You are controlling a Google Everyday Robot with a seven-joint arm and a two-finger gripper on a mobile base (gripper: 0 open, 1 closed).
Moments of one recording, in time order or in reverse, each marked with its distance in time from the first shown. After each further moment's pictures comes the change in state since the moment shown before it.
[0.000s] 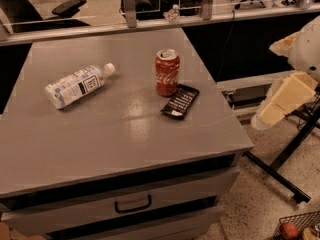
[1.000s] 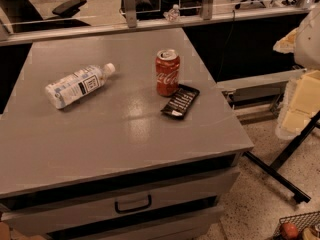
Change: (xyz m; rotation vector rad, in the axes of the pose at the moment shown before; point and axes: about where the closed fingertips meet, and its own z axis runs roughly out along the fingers) arm 0.016 0.013 -0.024 -0.047 0.250 -0.154
